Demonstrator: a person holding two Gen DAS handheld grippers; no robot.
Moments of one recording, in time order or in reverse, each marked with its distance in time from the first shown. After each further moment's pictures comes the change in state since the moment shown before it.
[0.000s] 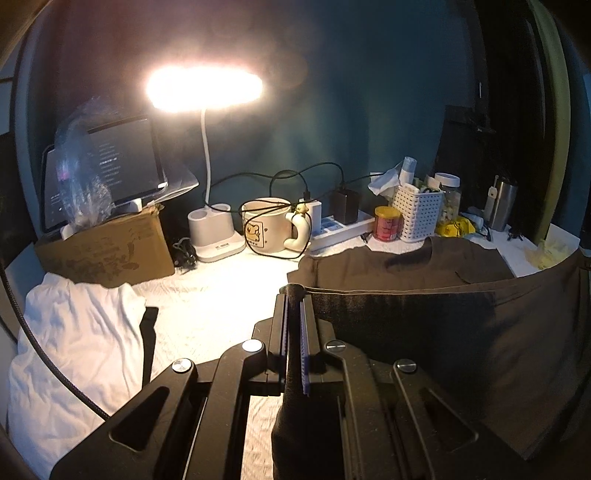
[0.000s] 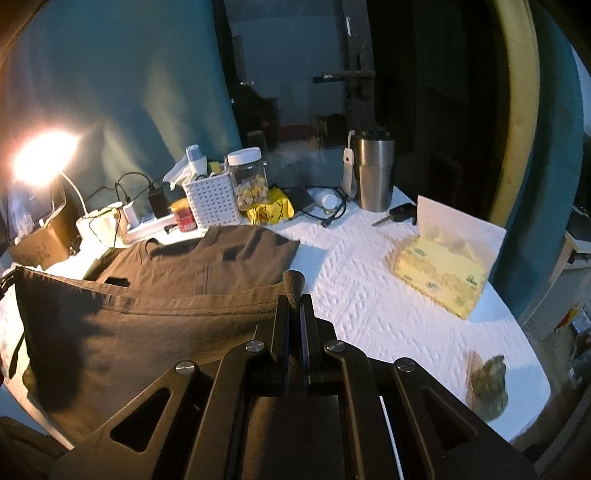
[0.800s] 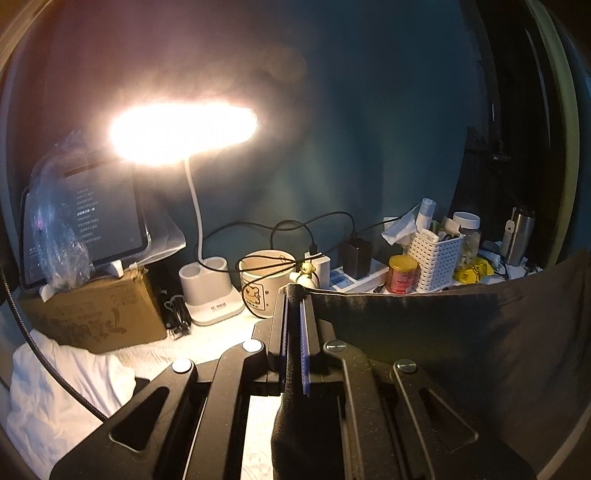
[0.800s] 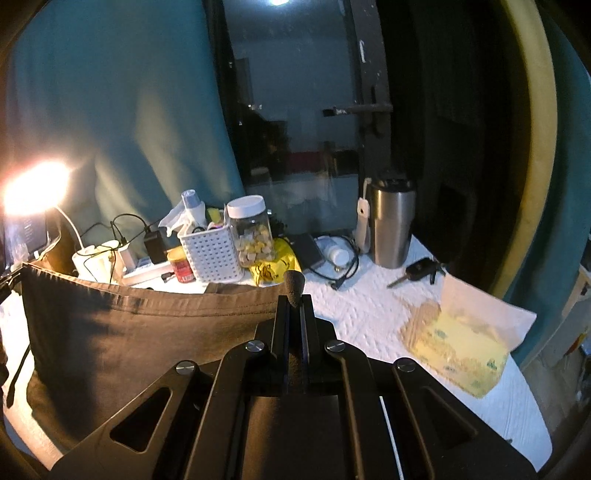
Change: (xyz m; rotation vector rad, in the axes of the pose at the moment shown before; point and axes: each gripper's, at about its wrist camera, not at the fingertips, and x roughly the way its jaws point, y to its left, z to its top) left arm 0.048 0.003 0.058 0.016 -0.111 0.015; right arm 0.040 0.002 0.065 -0.023 -0.104 0.025
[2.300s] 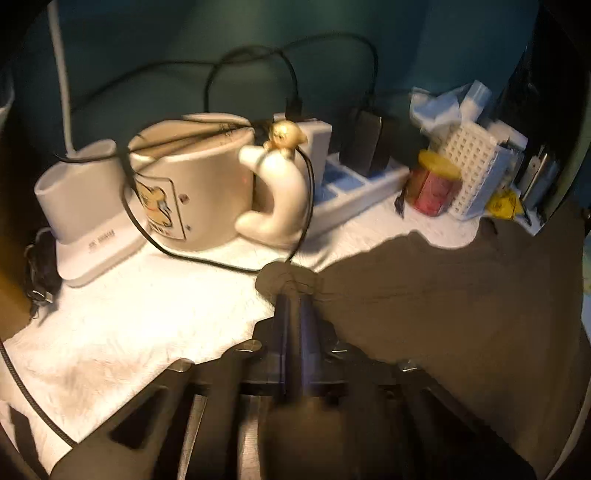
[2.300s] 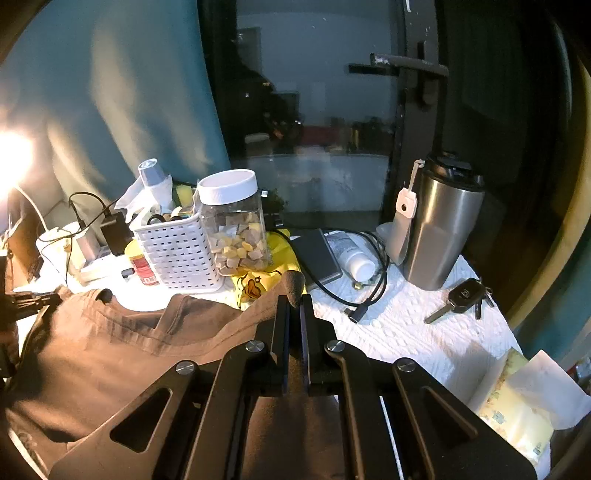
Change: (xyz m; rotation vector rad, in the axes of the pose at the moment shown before) left arm 0.200 0.007 -0.052 -0.019 0.407 -0.223; right arm 0.142 0.006 0.028 -0.068 0.113 -0.011
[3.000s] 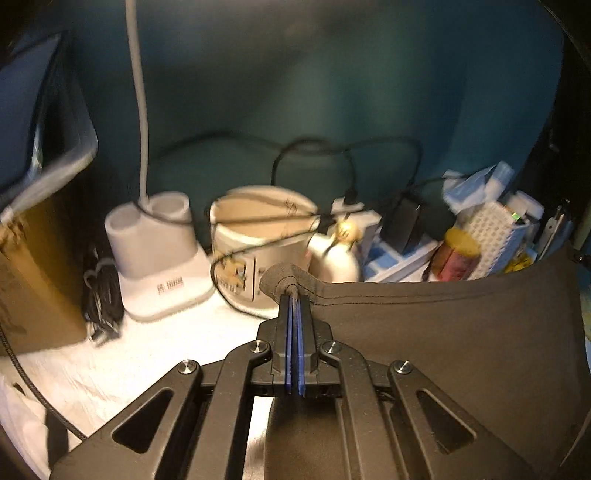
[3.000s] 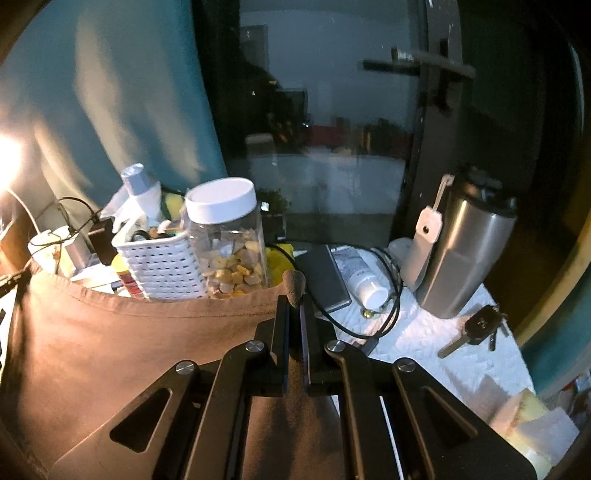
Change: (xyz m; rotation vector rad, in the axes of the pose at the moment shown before) left arm -0.044 0.027 0.015 -0.109 -0.172 0.103; right arm 0.042 -0.003 0.023 -0.020 0.009 0.016
